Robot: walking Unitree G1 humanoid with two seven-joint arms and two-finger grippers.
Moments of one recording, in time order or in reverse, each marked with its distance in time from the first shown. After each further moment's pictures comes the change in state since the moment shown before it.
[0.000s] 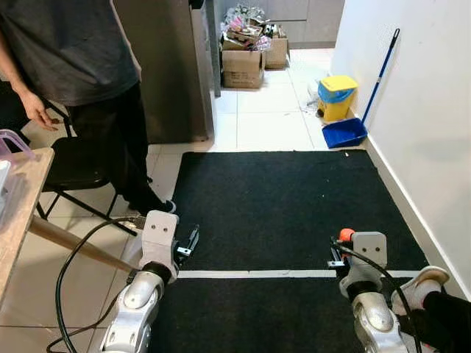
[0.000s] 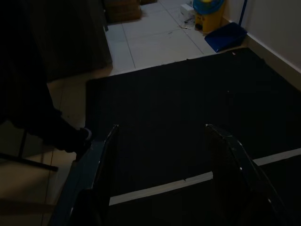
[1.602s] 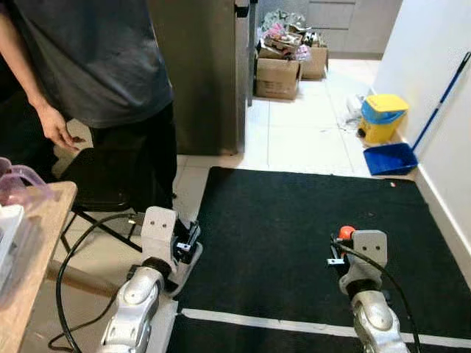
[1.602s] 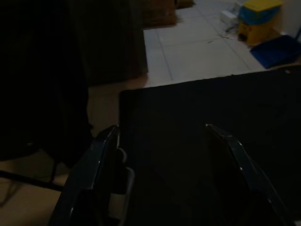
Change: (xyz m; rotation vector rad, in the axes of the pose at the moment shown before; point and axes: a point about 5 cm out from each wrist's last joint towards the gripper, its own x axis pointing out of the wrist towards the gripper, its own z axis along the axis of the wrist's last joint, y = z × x) left arm 0.006 0.002 0.003 -0.002 -0.017 0.002; right arm 0.000 -0.006 0.002 0.009 -0.010 -0.028
